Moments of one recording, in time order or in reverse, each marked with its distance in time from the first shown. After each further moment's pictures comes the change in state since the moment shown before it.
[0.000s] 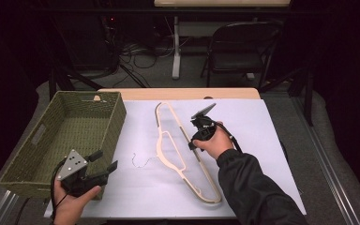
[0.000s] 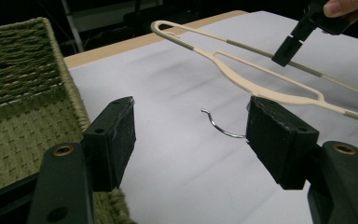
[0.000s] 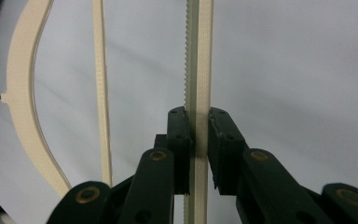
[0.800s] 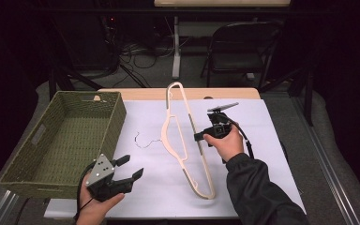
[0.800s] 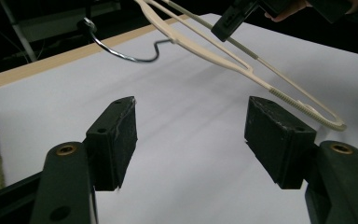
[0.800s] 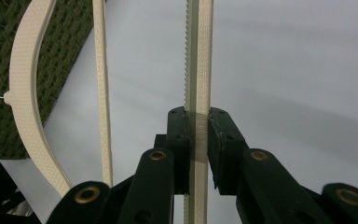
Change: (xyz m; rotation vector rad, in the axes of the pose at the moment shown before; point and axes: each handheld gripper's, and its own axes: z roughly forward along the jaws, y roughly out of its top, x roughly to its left) left arm -0.054 0.009 0.033 -0.004 -0.138 0.044; right arm -0.017 -0.015 -0.040 -0.231 0.123 0.105
